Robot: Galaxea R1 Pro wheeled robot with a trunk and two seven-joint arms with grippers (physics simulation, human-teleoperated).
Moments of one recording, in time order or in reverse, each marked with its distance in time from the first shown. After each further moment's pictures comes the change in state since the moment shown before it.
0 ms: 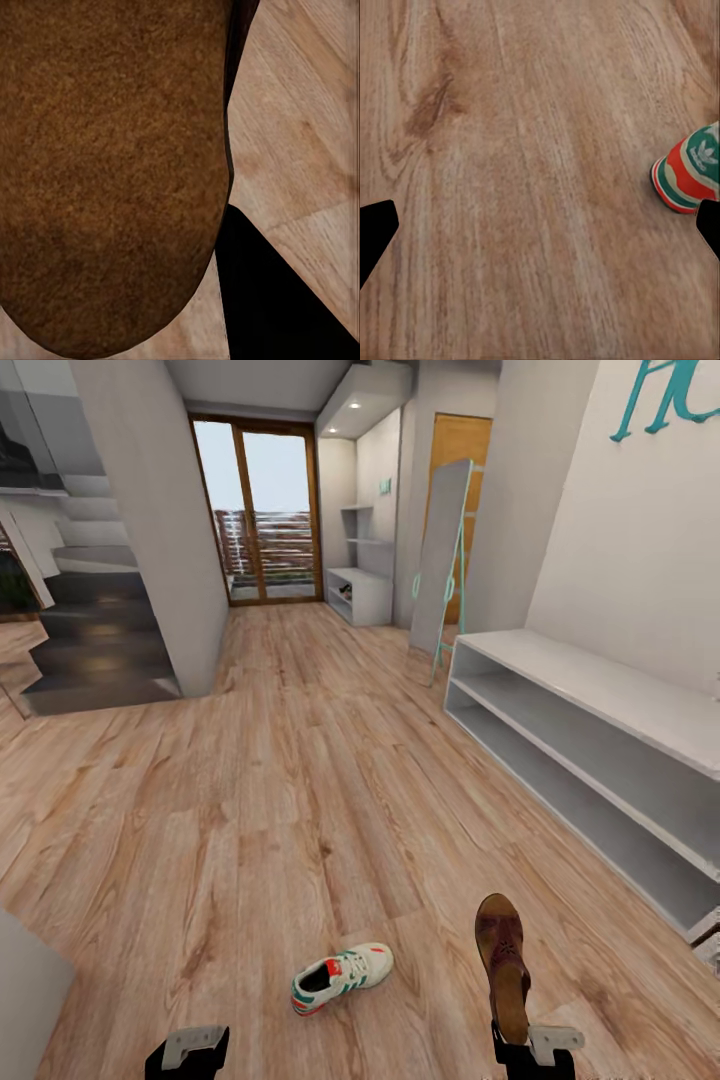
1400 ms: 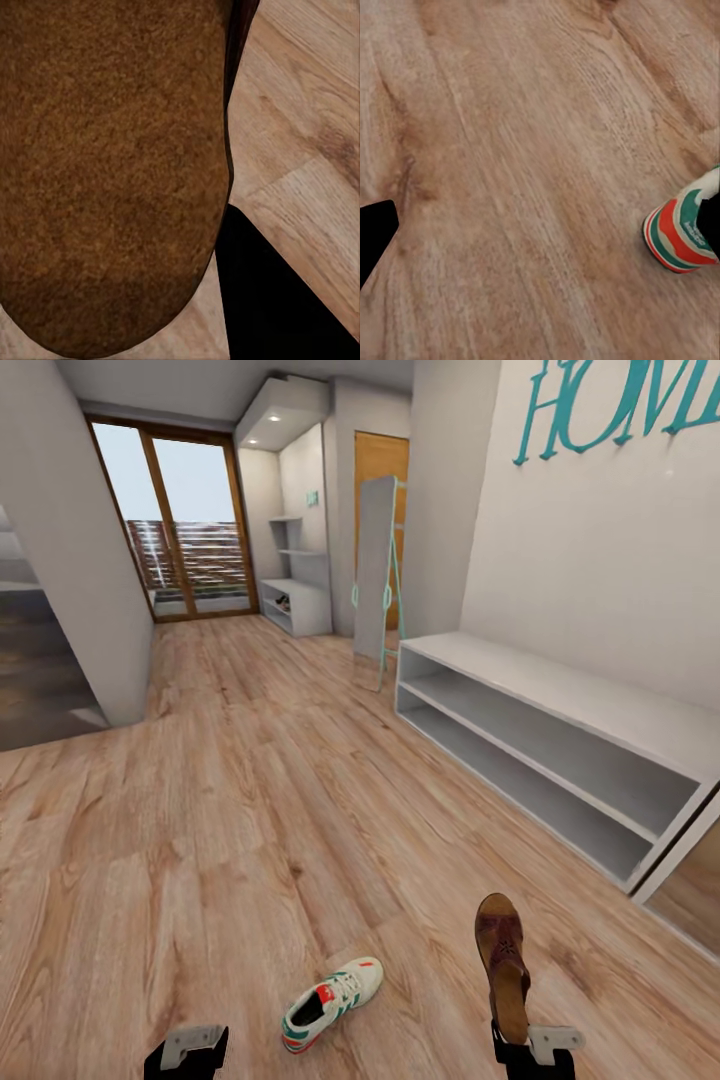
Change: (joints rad) left arm 0.000 0.002 0.001 -0.001 0.005 0.000 0.001; right arm 0.000 0.000 0.000 -0.001 0.003 0.000 0.001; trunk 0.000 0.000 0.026
